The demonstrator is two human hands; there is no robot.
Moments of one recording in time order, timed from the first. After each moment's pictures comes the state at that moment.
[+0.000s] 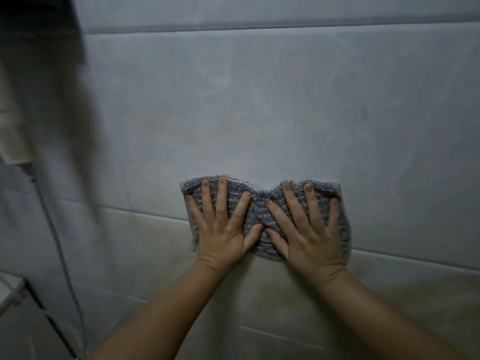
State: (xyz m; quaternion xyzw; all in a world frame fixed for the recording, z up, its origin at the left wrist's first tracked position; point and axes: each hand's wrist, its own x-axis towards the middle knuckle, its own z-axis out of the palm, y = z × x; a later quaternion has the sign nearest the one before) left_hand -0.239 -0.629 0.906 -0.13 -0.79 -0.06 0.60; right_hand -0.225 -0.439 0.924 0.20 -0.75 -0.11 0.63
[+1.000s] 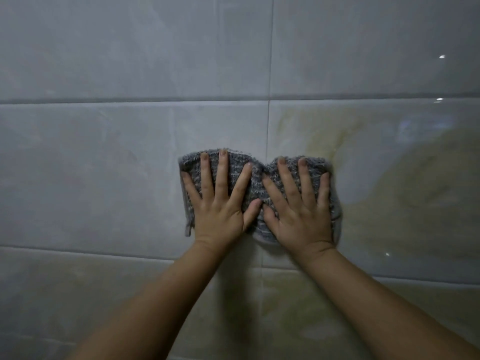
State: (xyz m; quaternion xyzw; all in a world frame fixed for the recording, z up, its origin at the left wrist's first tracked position) left_hand -0.197 -0.304 1.030 -0.14 -0.78 -0.03 0.61; right_hand -0.177 -0.135 1.030 0.12 -0.75 -0.09 0.64
